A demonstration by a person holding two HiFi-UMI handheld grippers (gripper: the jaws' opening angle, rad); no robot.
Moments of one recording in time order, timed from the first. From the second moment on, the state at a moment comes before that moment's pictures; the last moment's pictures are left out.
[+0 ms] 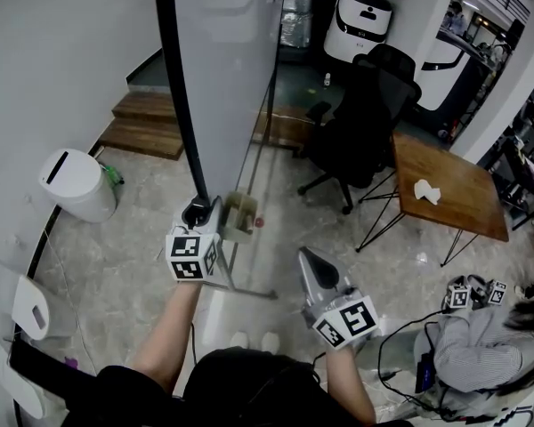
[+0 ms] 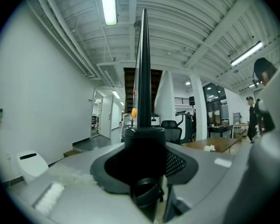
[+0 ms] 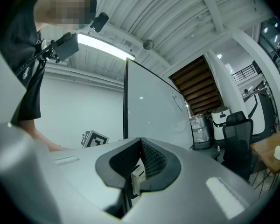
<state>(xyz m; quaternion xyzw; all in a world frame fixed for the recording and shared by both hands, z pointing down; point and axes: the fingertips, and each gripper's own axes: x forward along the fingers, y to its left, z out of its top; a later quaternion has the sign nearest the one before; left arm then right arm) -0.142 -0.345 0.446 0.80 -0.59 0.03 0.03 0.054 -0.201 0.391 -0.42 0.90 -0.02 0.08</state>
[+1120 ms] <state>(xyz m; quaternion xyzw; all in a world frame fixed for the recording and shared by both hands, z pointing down) -0.149 -0.329 0.454 0.81 -0.59 0.04 0.03 0.060 -0.226 0.405 -0.41 0.91 -0.02 0.08</state>
